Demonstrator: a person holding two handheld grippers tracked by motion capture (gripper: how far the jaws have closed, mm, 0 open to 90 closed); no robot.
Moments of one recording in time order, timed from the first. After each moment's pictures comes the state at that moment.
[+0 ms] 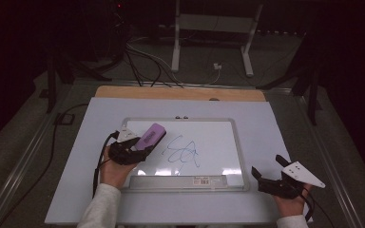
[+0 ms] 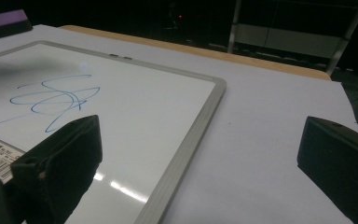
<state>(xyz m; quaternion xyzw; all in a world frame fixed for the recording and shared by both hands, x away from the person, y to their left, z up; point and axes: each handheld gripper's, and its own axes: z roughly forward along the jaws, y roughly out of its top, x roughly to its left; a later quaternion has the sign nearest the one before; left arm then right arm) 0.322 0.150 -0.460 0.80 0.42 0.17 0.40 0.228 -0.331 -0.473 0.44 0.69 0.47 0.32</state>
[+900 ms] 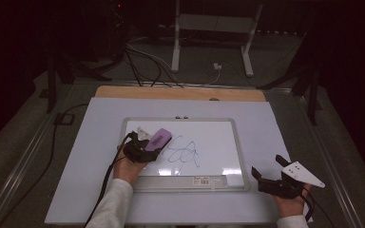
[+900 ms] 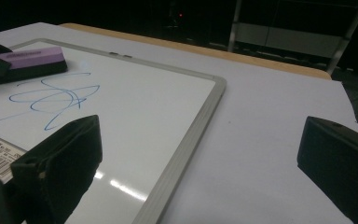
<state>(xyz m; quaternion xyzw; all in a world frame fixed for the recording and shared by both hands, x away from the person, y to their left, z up) 0.349 0.121 -0.499 0.82 0.43 0.16 0.34 0.229 -0.331 -0.474 0.44 0.69 0.47 0.32</state>
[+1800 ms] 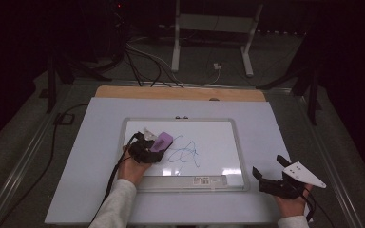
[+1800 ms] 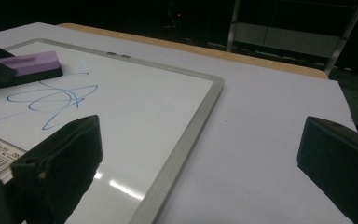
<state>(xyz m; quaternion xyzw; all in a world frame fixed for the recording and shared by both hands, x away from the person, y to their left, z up) 0.345 0.106 -0.501 0.84 0.42 0.15 0.31 0.227 -0.333 -0.474 0.44 0.69 0.47 0.32</state>
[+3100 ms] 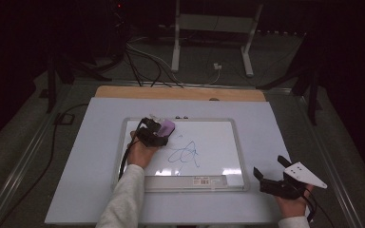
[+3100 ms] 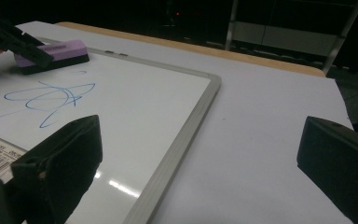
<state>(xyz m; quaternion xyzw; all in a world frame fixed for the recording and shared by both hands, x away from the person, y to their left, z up) 0.406 0.083 -0.498 0.83 0.45 0.17 0.28 0.227 -0.335 -0.474 0.45 0.69 0.47 0.32</state>
